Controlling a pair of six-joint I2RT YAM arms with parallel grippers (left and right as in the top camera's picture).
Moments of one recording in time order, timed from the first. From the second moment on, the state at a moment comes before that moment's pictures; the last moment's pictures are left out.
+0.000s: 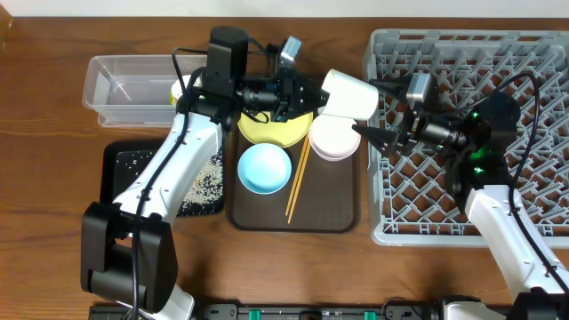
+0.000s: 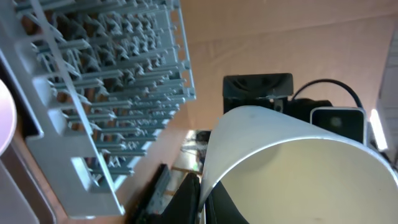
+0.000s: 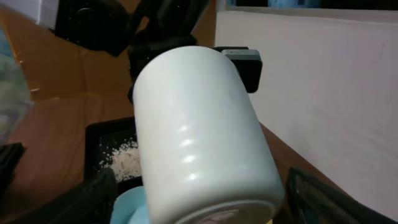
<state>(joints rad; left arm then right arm) -0.29 1.73 1.33 -0.13 1.24 -0.90 0.04 1.37 0.80 0.57 -1.18 -0.03</state>
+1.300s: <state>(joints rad) -0.32 1.73 1.33 -0.14 1.26 -0.87 0.04 1.37 0.80 0.55 -1.20 -0.03</state>
